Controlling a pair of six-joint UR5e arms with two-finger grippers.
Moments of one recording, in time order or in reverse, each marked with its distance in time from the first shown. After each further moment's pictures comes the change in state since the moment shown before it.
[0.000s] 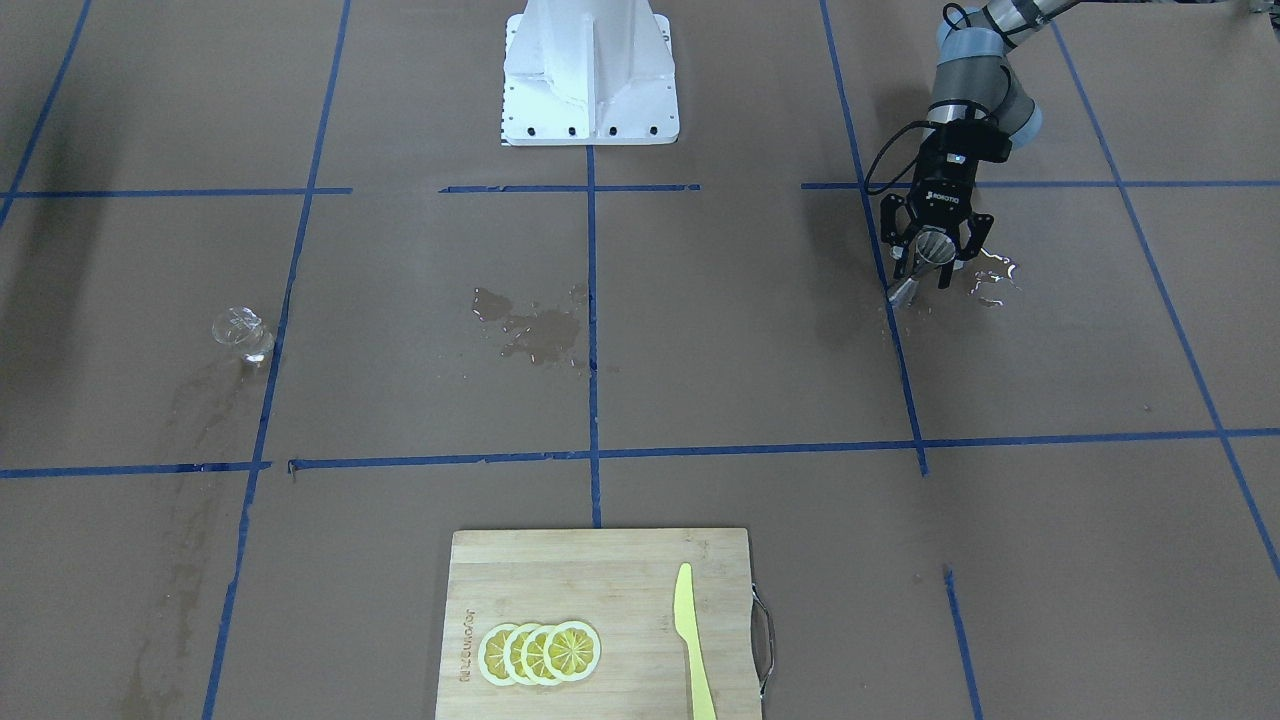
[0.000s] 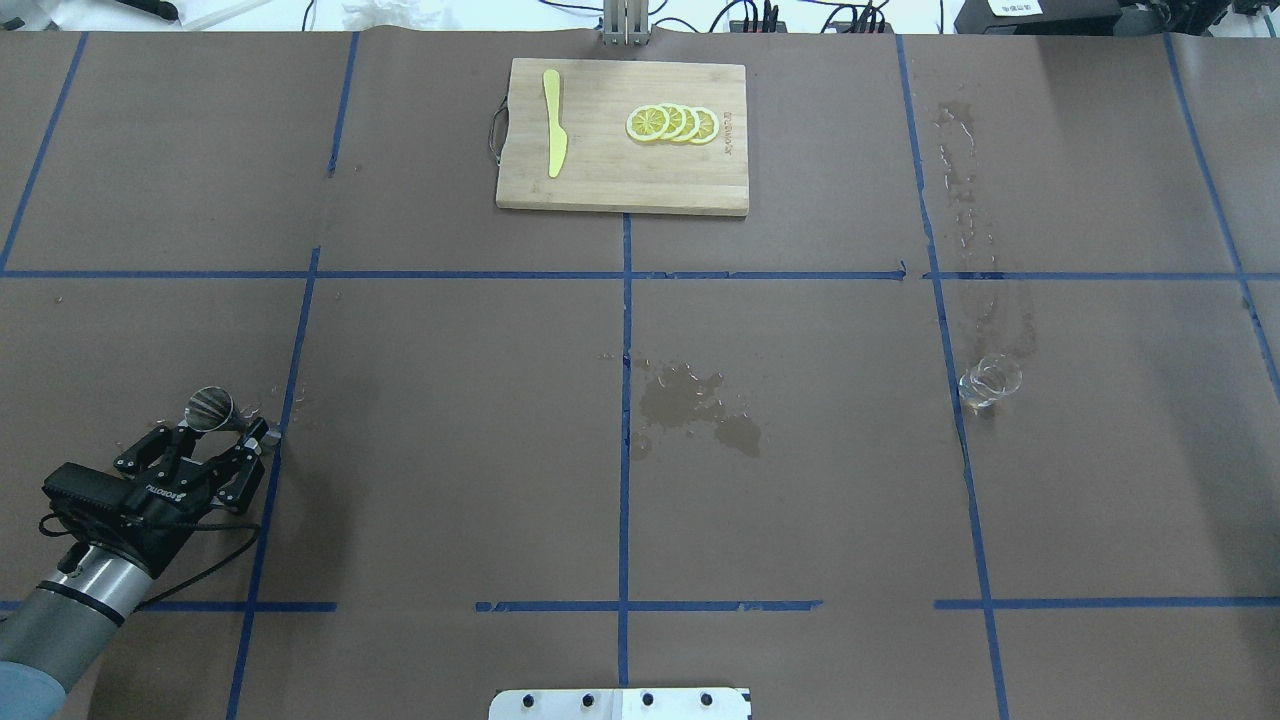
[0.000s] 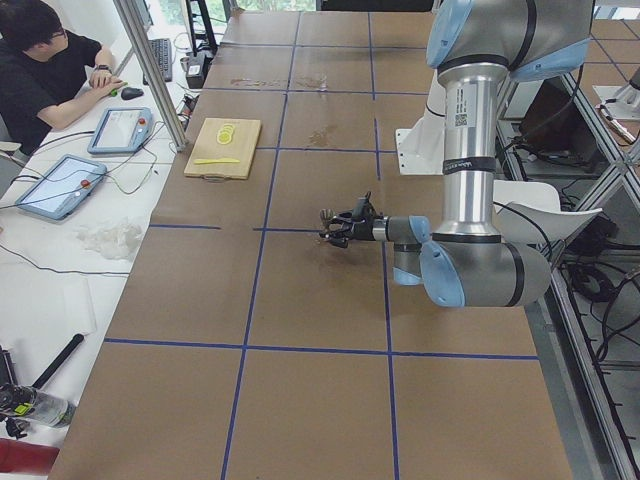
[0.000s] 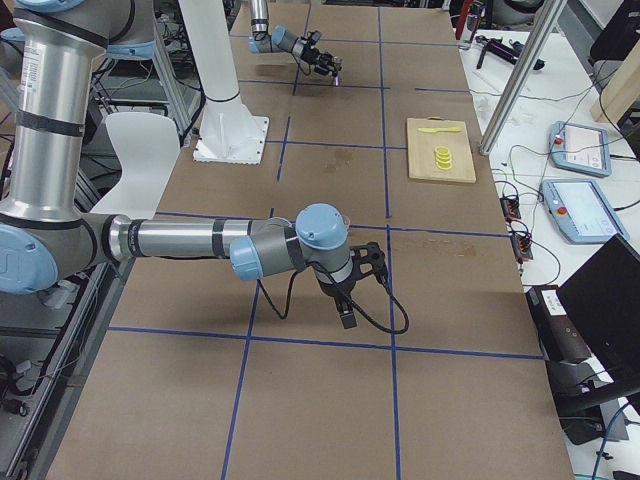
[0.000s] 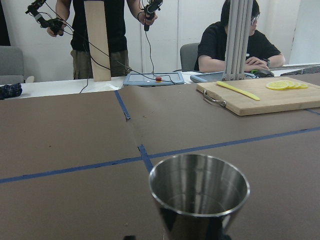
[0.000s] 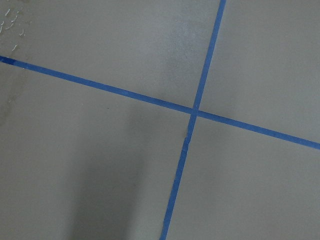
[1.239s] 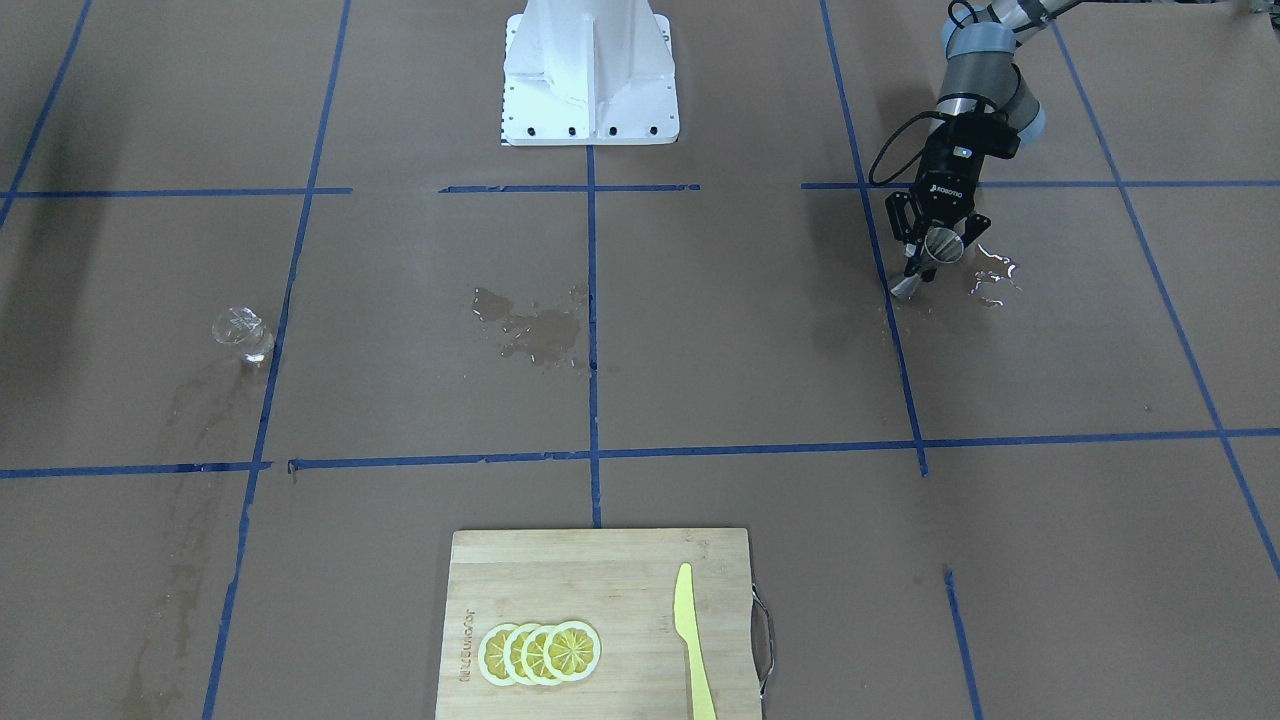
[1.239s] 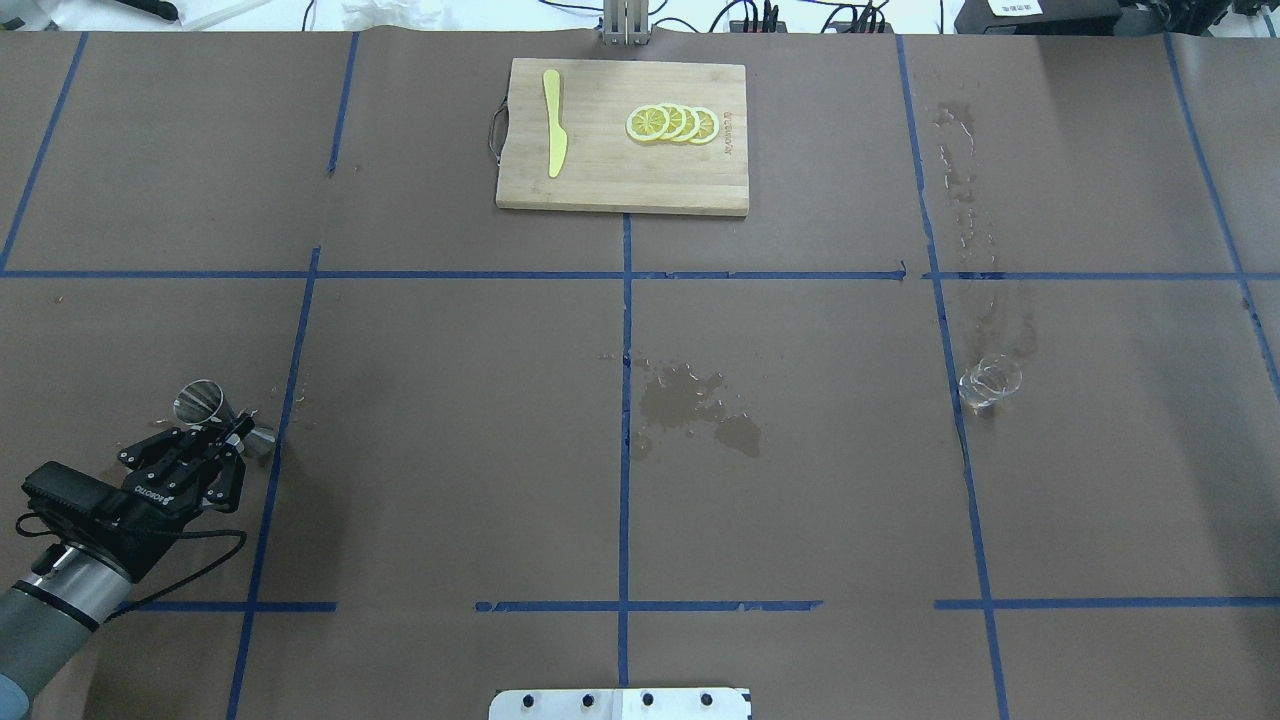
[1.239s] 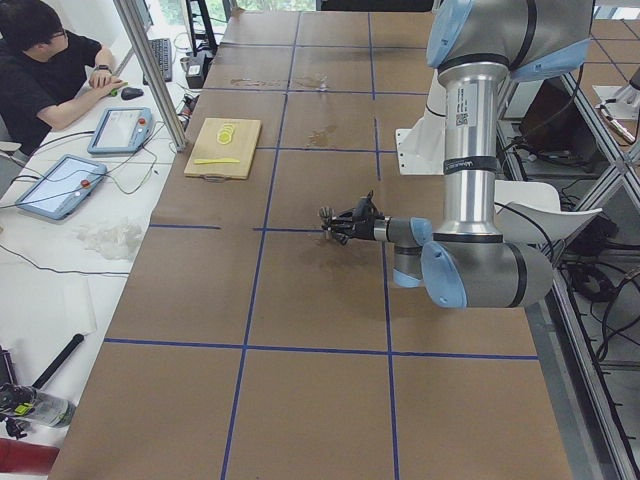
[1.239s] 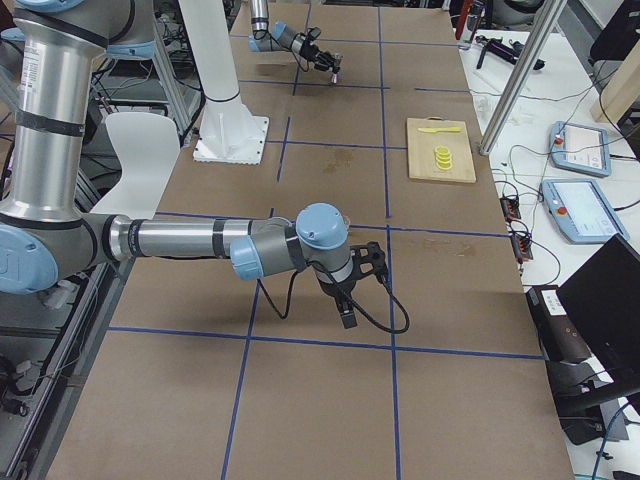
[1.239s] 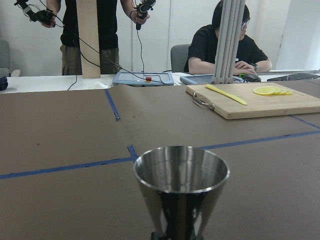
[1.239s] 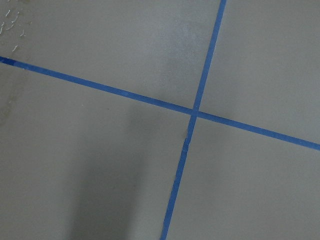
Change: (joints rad) left arm -0.004 0.015 -0.005 -0.158 -0.059 0.118; right arm 0.000 0.002 0.000 0.000 0.000 0.000
